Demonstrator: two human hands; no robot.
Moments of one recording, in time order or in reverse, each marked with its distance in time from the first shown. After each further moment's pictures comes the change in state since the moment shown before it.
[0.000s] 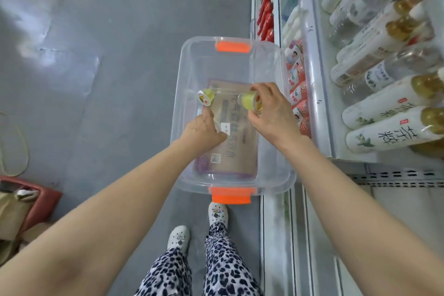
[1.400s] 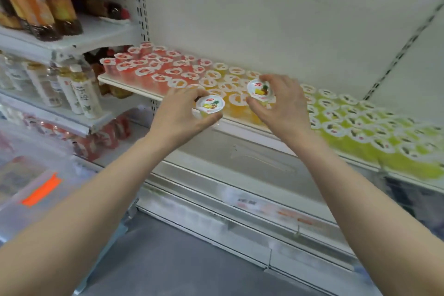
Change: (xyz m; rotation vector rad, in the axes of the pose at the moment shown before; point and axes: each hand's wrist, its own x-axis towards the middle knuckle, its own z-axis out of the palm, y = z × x) left_hand -0.506 0.204 0.074 -0.065 -0.009 1.579; right_hand -0.670 -0.206 -0.240 -0.602 1.028 0.834
